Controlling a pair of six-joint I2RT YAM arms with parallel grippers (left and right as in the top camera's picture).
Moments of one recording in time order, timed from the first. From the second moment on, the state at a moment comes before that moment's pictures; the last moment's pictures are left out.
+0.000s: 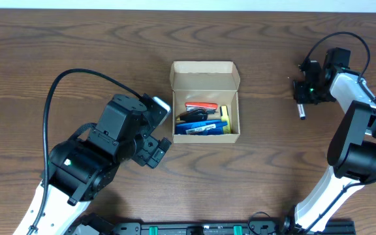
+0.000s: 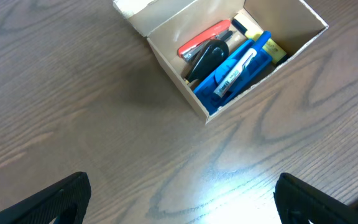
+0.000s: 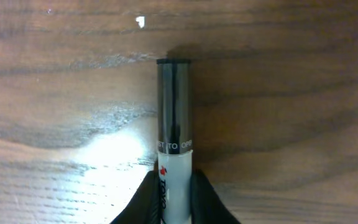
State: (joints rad) left arm -0.57 1.06 1.20 -1.07 0.00 0.11; right arm -0.28 2.07 1.38 -0.61 -0.16 -0.29
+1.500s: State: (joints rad) left arm -0.57 1.06 1.20 -1.07 0.00 0.11; right arm 0.44 1.82 1.46 -0.87 -0.49 -0.98
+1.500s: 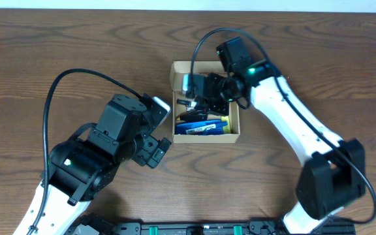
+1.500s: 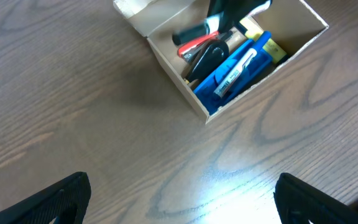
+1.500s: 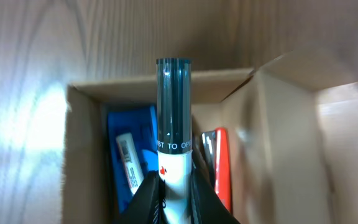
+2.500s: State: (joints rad) left arm -0.57 1.06 1.20 -0.99 -0.01 0.11; right arm 0.45 1.69 1.46 -0.78 -0.35 -0.75
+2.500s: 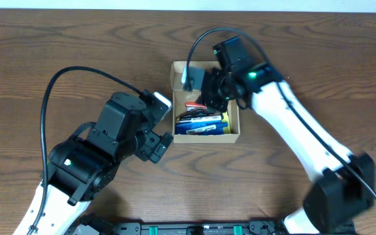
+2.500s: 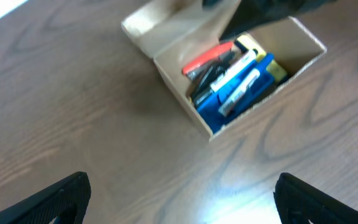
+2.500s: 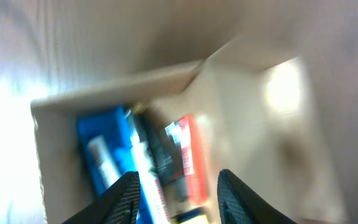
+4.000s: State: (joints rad) left arm -0.13 1.86 1.20 -0.25 0.44 -0.27; right arm 0.01 2.12 1.48 -0.56 -0.44 0.37
